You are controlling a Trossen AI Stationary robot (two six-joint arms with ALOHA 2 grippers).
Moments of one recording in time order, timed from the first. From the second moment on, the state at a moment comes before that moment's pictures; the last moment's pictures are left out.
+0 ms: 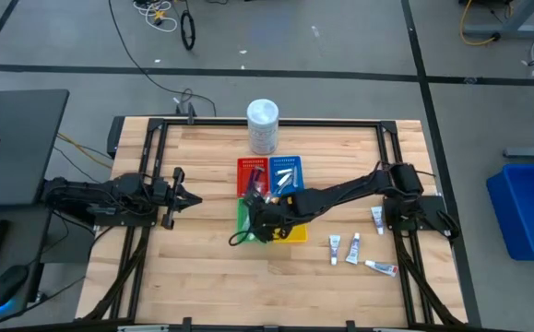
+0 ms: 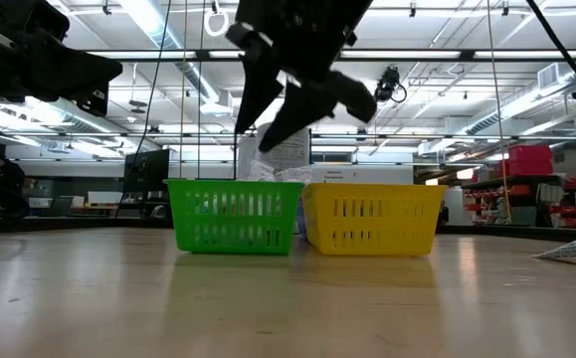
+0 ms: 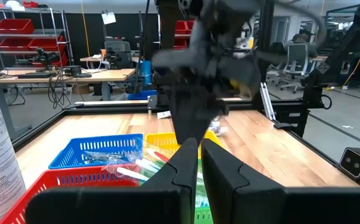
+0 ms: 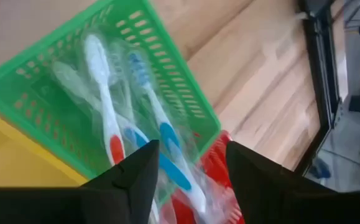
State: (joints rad) left arm -0.08 0.01 0.01 0.07 -0.02 -0.01; right arm 0.19 2.02 1.62 -0.61 0.33 -0.91
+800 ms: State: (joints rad) left arm -0.08 0.01 0.01 0.07 -0.02 -0.01; right arm 0.07 1.88 1.57 -0.66 -0.06 -0.37
